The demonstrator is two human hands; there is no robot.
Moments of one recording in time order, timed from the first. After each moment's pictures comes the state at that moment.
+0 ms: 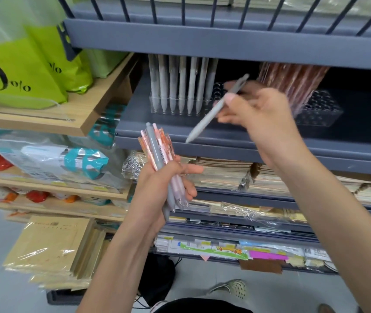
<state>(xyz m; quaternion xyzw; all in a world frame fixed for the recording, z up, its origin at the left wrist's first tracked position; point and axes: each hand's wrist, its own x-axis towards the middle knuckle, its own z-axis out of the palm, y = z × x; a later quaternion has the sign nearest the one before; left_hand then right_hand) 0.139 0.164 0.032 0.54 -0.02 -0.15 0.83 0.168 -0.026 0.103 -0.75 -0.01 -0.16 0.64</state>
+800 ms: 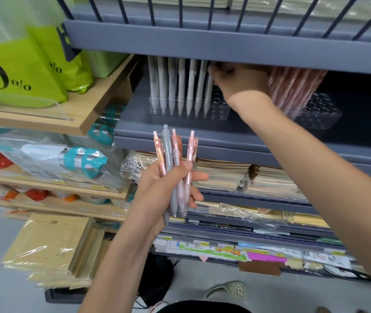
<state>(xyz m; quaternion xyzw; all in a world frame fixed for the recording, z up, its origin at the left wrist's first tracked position) 0.133 0.161 0.030 0.55 -0.04 -0.18 0.82 0.253 -0.023 0.124 -0.92 0.10 -0.22 0.30</state>
